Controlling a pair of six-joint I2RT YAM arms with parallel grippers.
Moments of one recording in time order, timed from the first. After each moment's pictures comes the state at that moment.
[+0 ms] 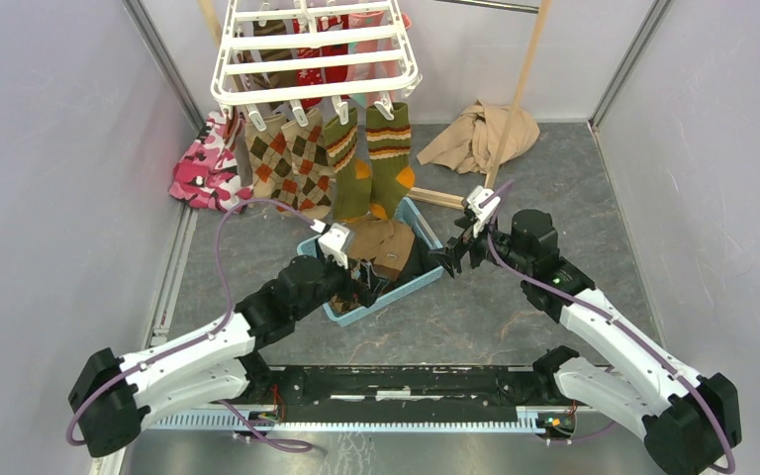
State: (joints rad) left arm -0.89 0.84 0.44 0.12 -0.12 -0.36; right arm 0.51 0.93 0.66 -0.02 -0.36 -0.09
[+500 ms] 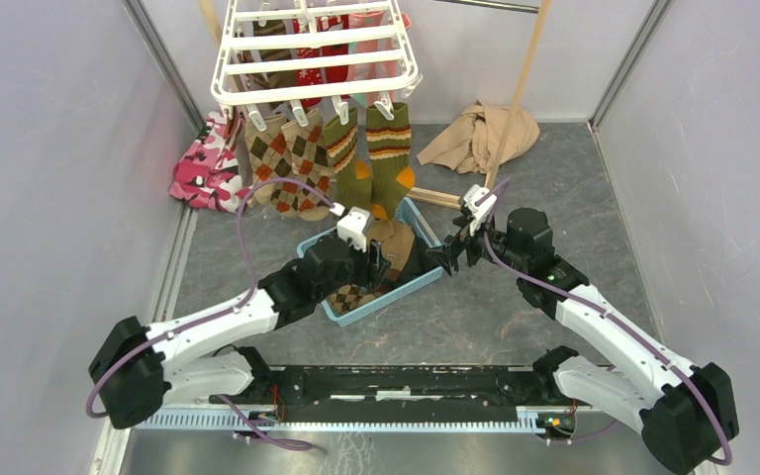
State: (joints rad) left arm -0.88 1.06 0.59 0.05 -0.19 -0.36; right arm 0.52 0.97 0.63 0.04 -0.37 -0.10
